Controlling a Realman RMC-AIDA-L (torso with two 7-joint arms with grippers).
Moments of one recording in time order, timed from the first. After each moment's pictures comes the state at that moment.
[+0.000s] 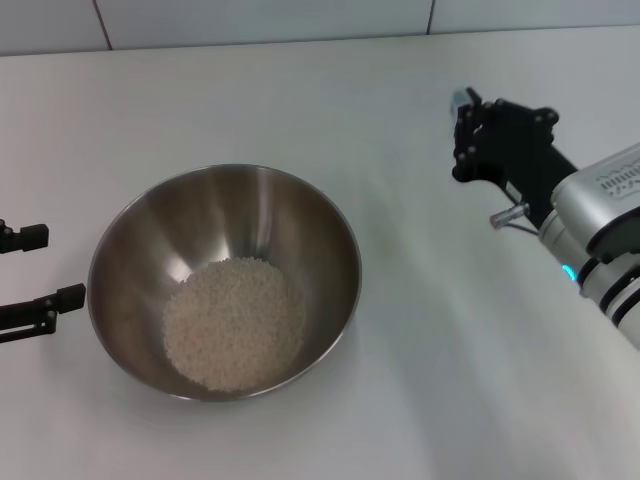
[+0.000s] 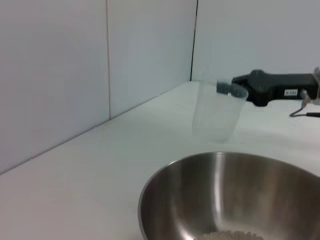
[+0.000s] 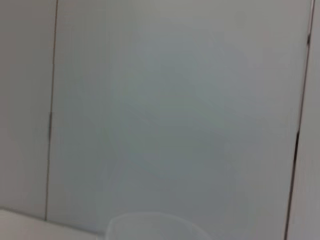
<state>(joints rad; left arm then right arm) -0.17 -2.06 0.71 1.17 1.93 1.75 -1.41 0.03 2.08 -2.05 -1.07 0.27 -0.48 -0.07</state>
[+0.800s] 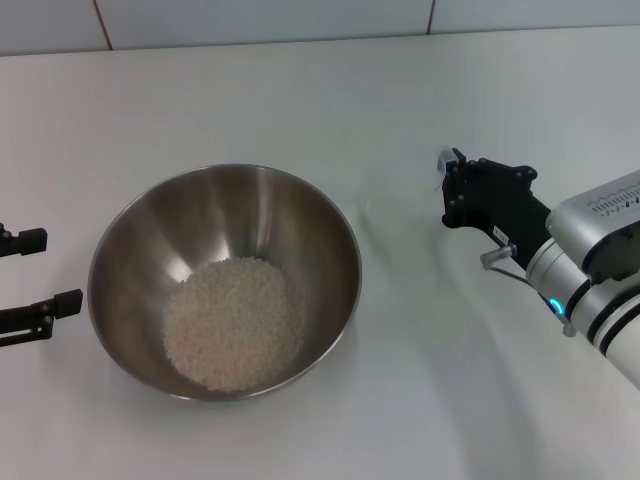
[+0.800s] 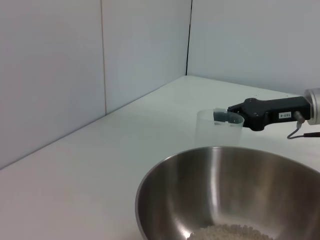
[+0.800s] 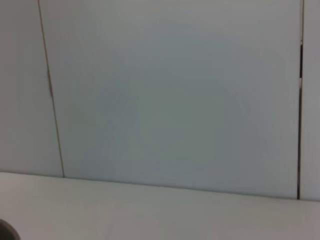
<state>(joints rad) -0.17 -2.05 0.71 1.17 1.95 1.76 -1.40 0.12 2.08 -2.10 -0.85 0.27 -0.53 0.14</state>
